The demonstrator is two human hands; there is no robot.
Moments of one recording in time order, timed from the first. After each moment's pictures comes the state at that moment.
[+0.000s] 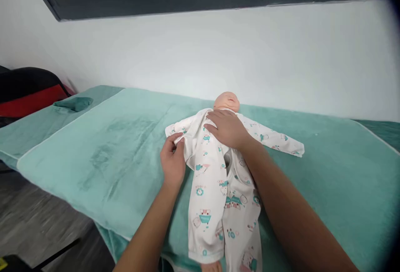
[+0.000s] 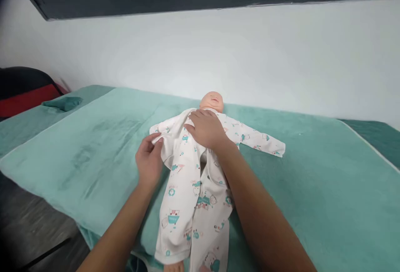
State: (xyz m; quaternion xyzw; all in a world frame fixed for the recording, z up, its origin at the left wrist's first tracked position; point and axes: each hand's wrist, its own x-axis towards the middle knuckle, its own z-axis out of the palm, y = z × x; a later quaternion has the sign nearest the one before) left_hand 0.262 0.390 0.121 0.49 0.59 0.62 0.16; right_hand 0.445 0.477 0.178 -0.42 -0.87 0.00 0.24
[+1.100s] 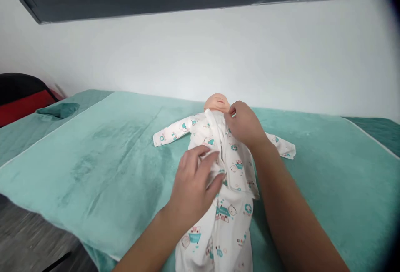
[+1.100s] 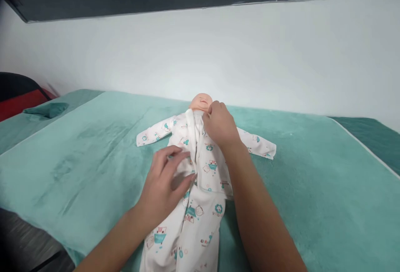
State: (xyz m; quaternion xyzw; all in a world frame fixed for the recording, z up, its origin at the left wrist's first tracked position) left_hand 0.322 0.351 0.160 0.81 0.43 0.38 0.01; right_hand 0.499 0.485 0.201 -0.62 -0.69 0.11 0.36
